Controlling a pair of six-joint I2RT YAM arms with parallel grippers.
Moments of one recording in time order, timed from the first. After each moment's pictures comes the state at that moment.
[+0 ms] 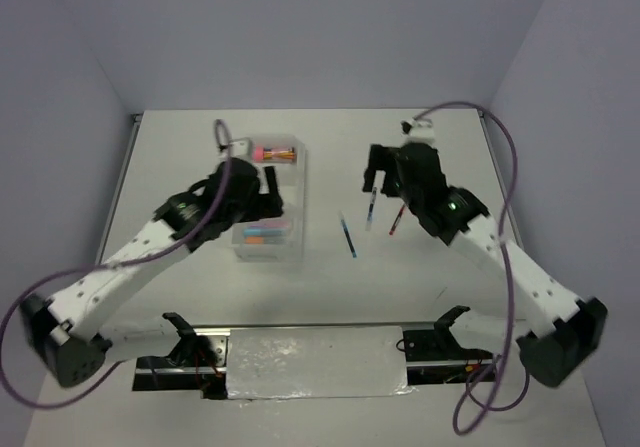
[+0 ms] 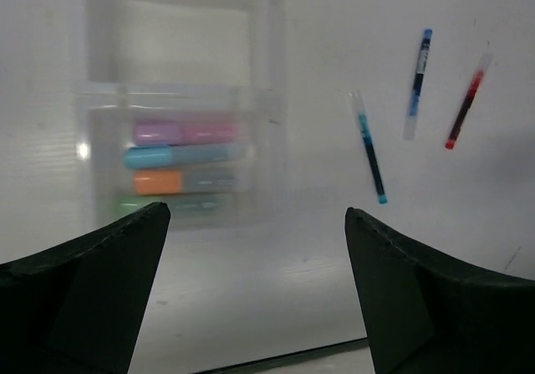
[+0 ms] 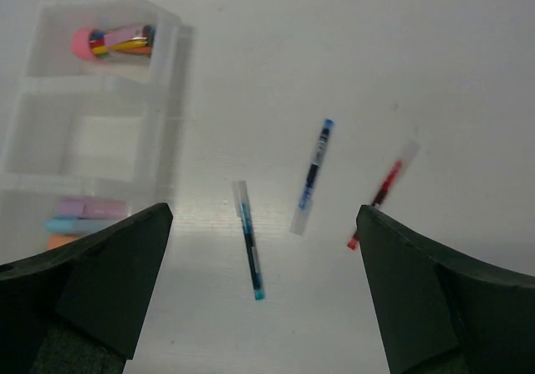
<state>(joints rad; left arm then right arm) -0.64 1.11 1.13 -0.71 -0.33 -0.64 0.57 1.18 1.15 -0.46 0.36 0.39</state>
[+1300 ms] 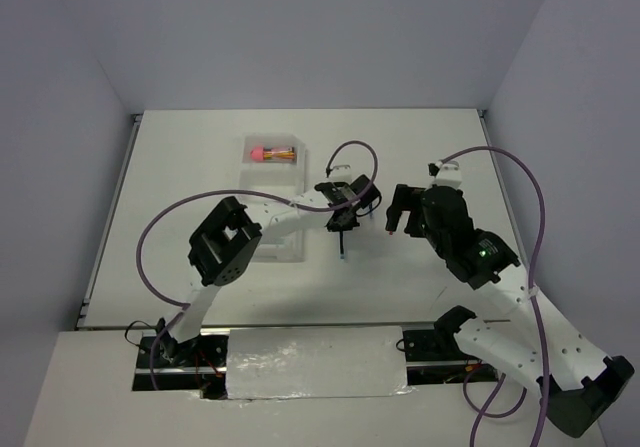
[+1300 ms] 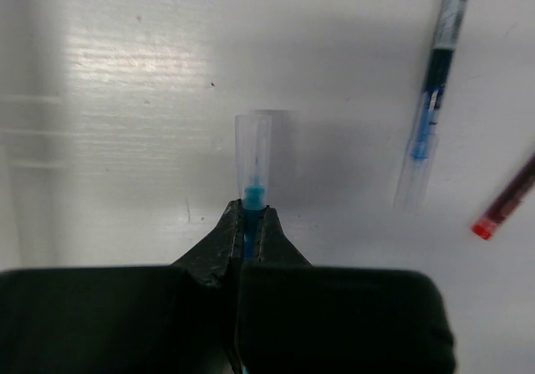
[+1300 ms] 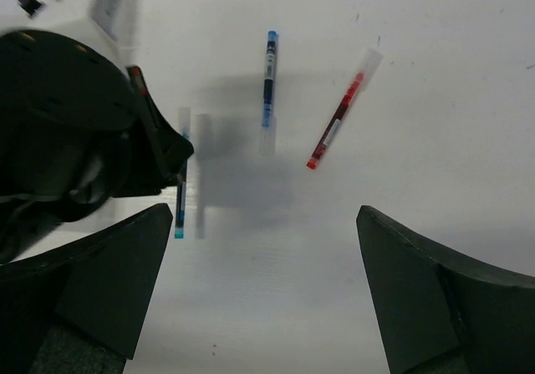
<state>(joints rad) -0.92 2.17 1.69 -0.67 -0.43 -0.97 0.56 0.78 0.85 -0.63 0.38 0.47</state>
